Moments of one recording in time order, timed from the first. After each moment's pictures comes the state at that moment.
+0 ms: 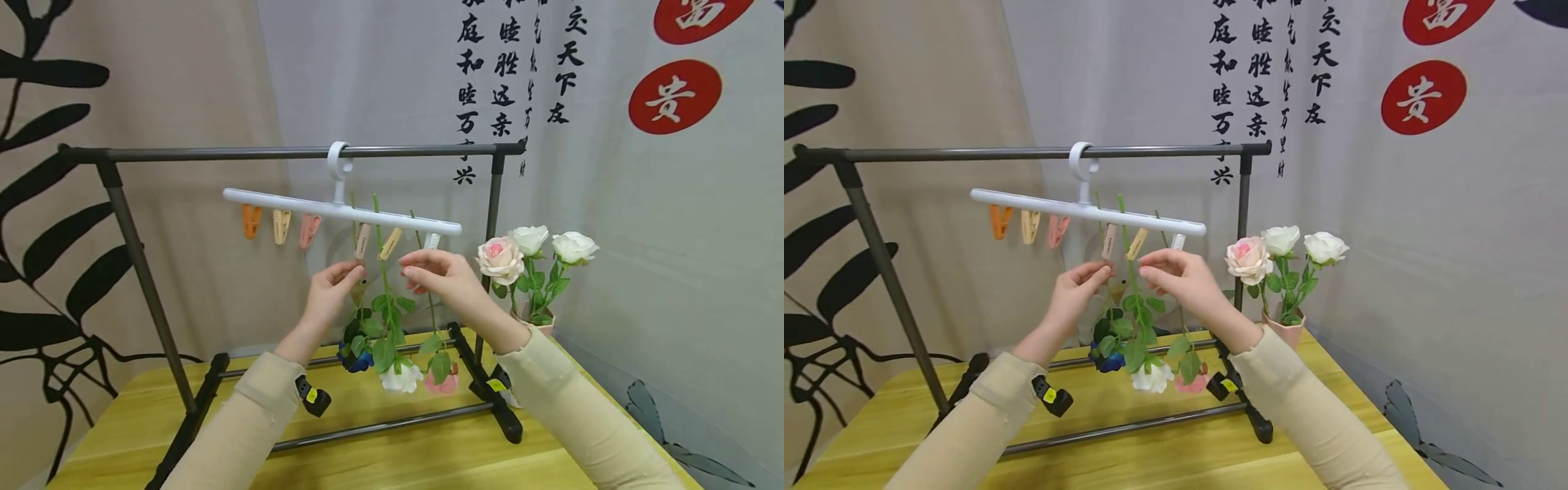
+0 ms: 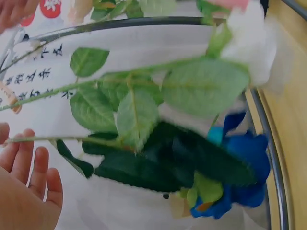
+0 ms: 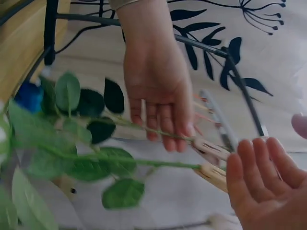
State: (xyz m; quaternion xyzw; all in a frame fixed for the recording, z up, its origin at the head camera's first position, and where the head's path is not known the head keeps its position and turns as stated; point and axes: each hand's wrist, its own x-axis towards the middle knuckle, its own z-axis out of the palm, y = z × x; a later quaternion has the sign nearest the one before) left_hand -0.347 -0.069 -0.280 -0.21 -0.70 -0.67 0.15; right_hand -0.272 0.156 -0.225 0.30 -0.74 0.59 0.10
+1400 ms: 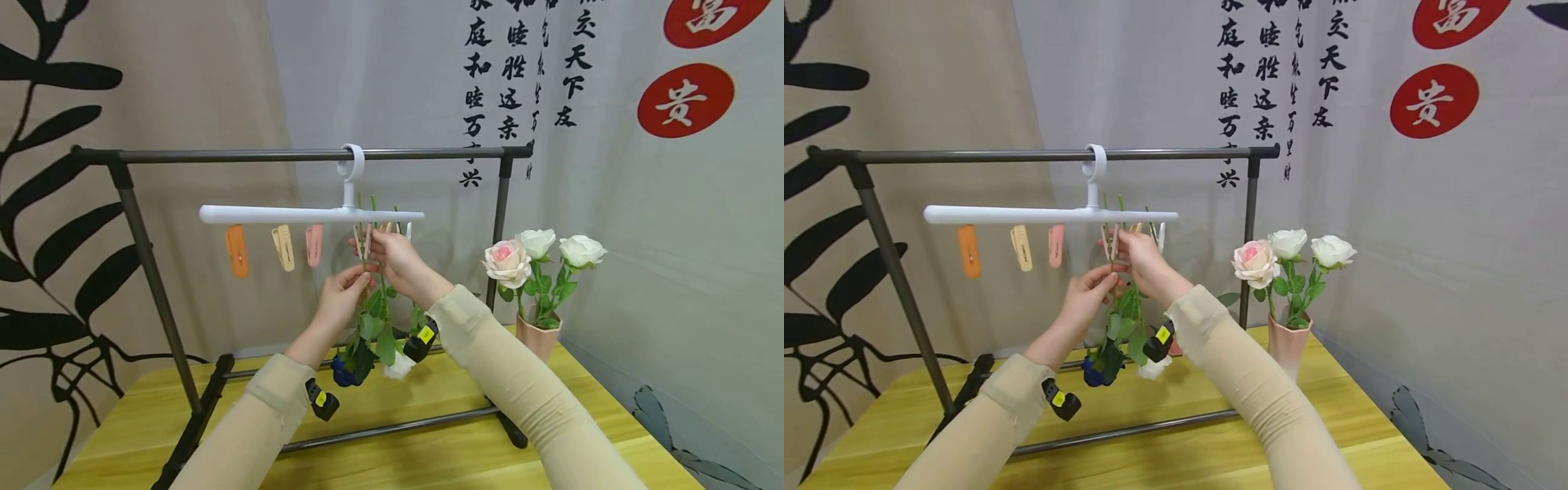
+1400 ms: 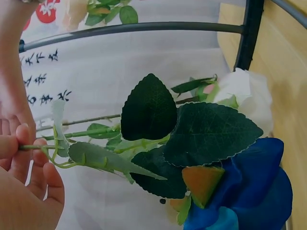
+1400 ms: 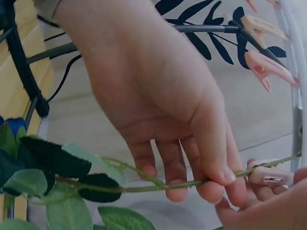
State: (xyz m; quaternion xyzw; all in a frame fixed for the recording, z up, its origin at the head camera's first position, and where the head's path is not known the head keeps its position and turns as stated) left_hand -0.343 -0.061 -0.281 -0.18 -0.71 -0.66 0.13; right_hand -0.351 0.065 -0.208 0.15 -0.59 0.79 -0.05
